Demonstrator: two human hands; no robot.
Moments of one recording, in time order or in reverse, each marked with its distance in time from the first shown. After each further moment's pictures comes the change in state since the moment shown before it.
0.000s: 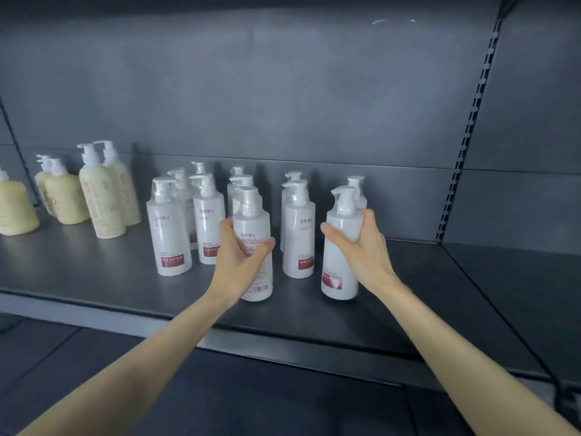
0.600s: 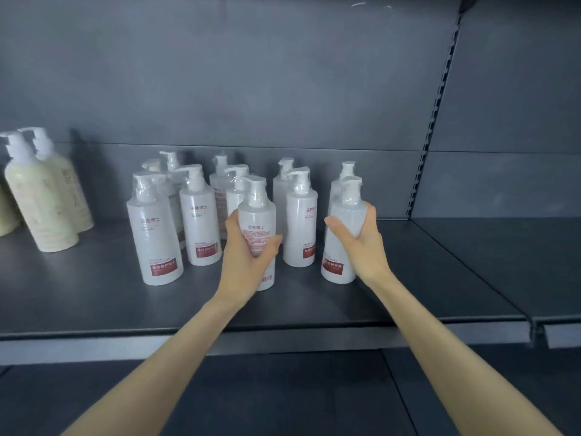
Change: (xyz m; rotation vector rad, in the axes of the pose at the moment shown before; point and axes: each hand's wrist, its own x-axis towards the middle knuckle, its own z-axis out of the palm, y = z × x) left_hand 0.021 -0.040 -0.015 -0.054 -0.160 0.130; right_hand -0.018 0.004 0.037 0.031 0.208 0.094
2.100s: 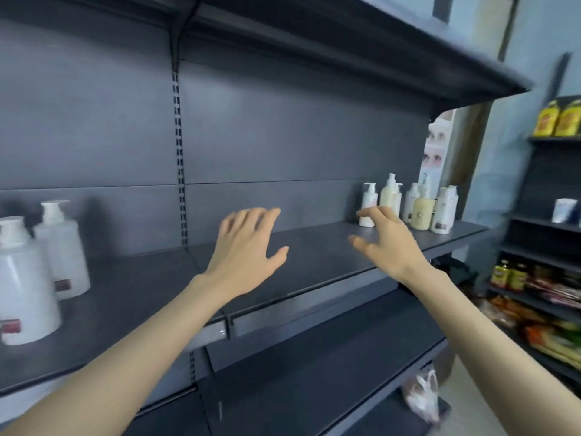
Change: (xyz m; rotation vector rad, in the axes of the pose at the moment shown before) left_hand -0.091 0.239 0.325 0.597 -0.431 0.711; right_hand -0.110 -0.067 -0.457 -1.065 0.335 0.000
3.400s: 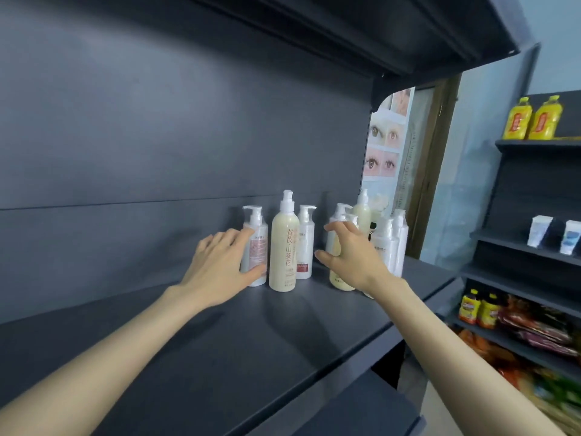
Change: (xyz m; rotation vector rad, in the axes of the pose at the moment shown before) left_hand 0.394 0.171 0.386 -0.097 -0.110 -0.033; right_hand 0.328 0.447 0.034 -0.069 -0.059 0.017
